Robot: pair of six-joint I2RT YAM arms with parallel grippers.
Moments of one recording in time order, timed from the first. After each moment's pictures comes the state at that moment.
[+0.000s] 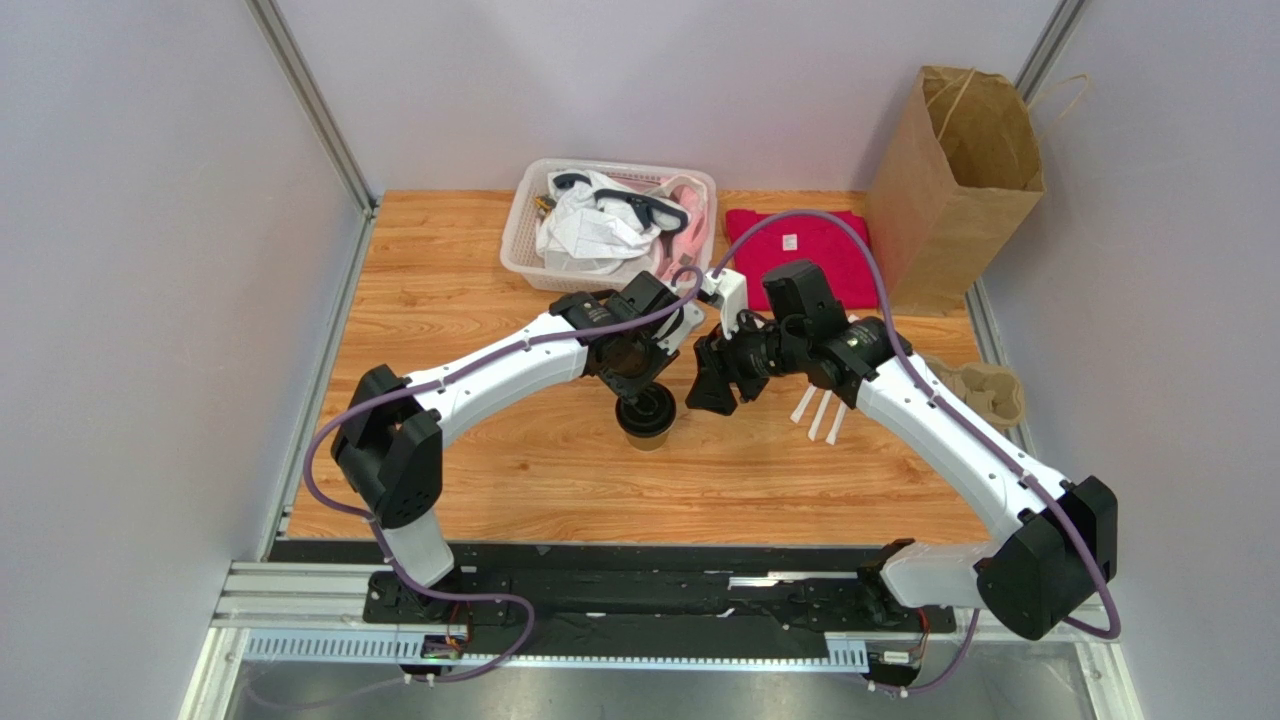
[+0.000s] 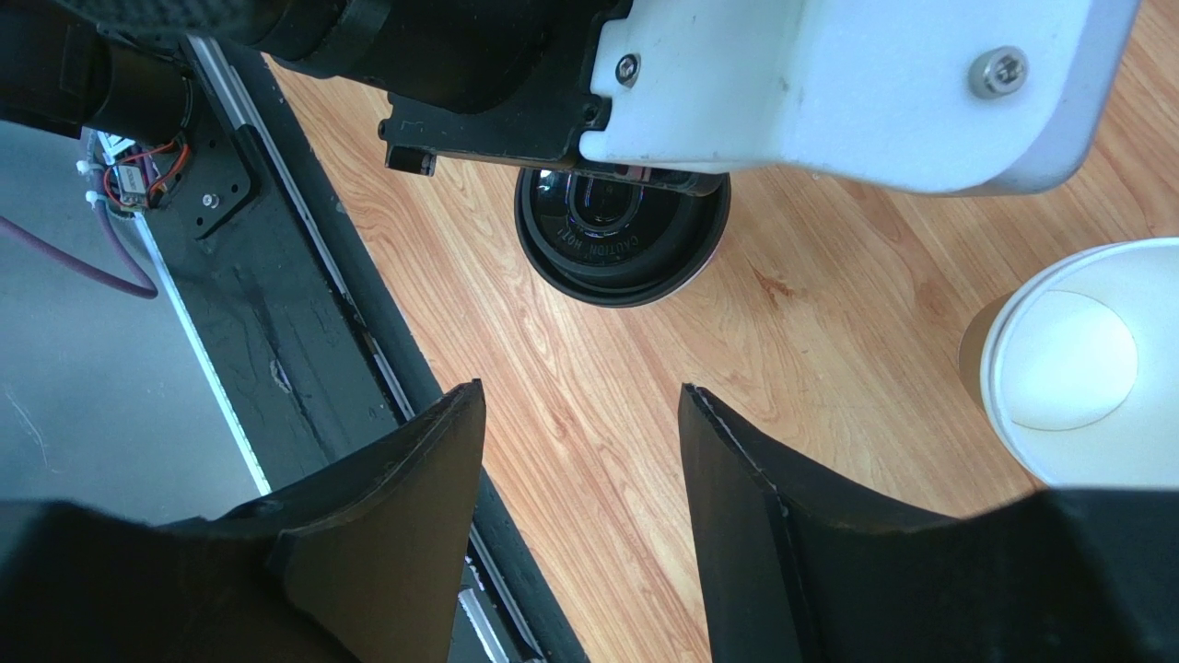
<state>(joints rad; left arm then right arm) -0.82 1.73 1.44 -0.82 -0.09 0.03 0.57 1.29 1.15 -0.63 -0.53 -0.07</state>
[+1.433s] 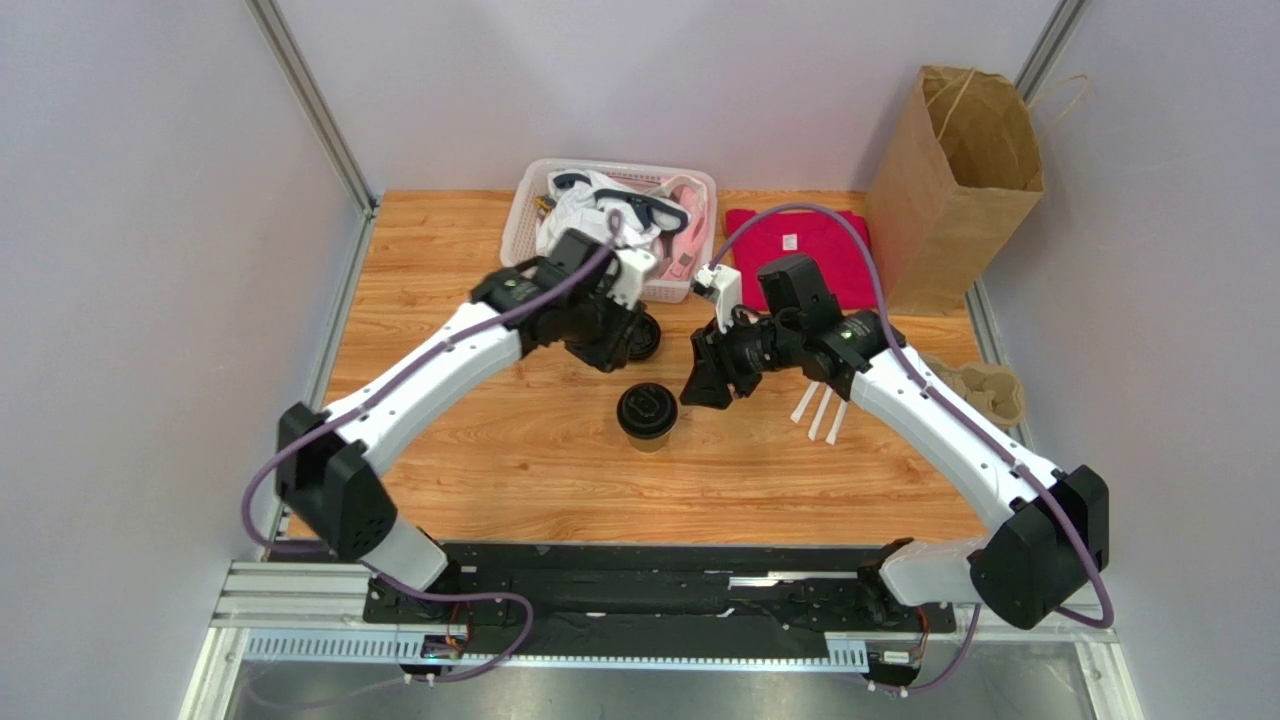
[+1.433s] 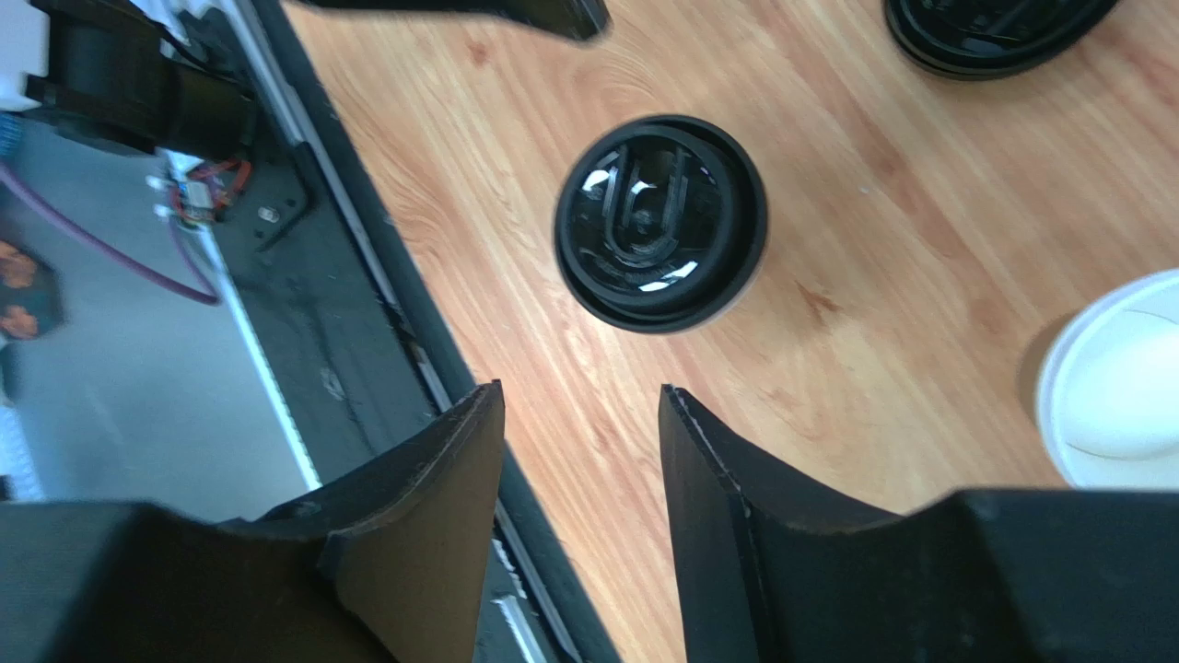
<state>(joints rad) -0.68 1.56 1.46 -0.83 0.09 -0.03 0.57 1.32 1.18 -0.63 -0.58 -0.02</state>
